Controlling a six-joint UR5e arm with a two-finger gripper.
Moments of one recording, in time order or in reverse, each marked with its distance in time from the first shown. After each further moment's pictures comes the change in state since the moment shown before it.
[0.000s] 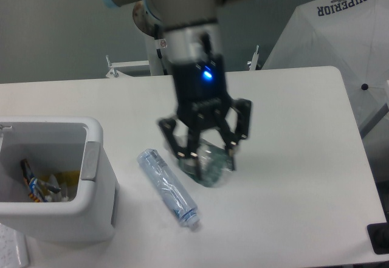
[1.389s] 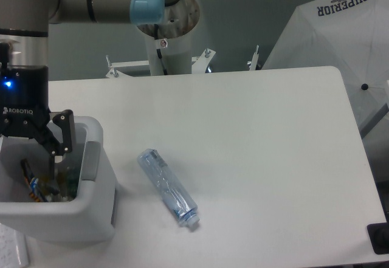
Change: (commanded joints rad) arm -0.257 -0.037 -0.055 -0.006 0.049 0.003
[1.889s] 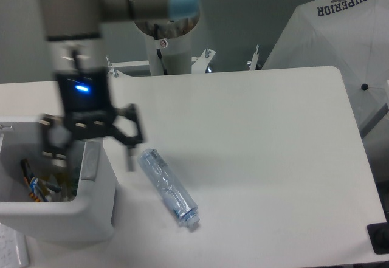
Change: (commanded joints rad) arm 0.241 0.002 -0.153 0.021 0.065 -0.118
